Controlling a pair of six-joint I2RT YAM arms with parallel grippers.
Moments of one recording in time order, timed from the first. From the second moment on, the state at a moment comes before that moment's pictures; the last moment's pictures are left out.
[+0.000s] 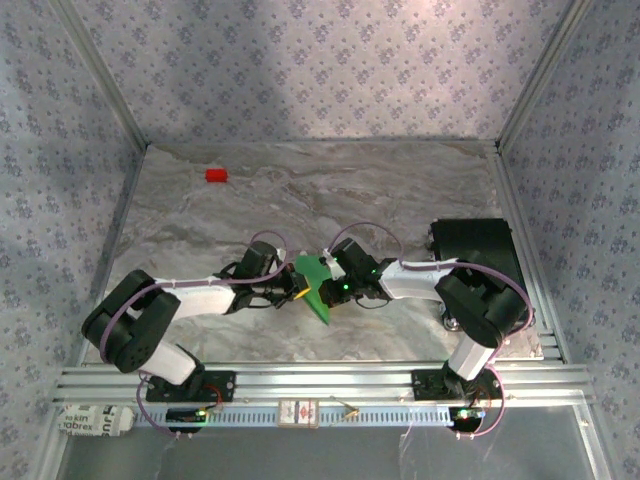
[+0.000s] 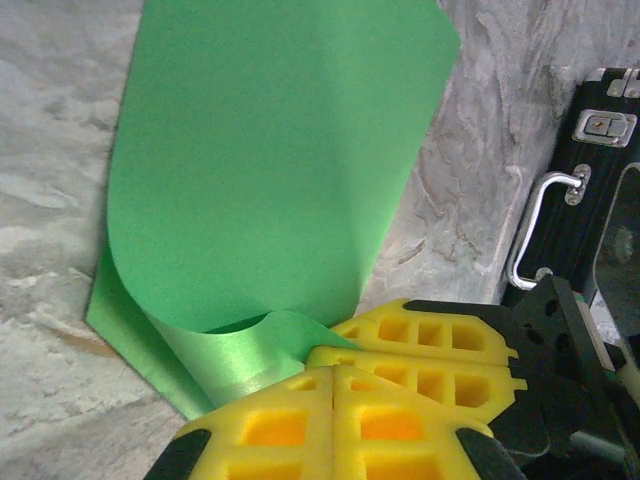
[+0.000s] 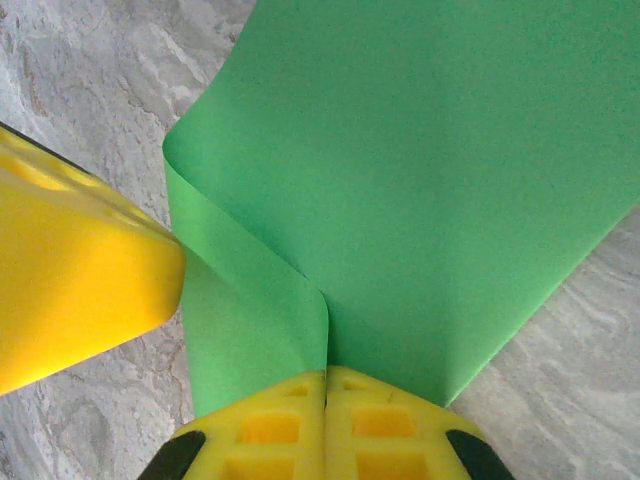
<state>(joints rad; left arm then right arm) -0.68 1.48 0.50 0.23 0.43 -1.22 0.80 1.69 0.77 -0.07 -0.32 0.43</state>
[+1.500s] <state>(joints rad) -0.68 1.59 0.49 0.27 0.42 -1.15 0.78 1.53 0.78 -0.12 -0.41 0.53</state>
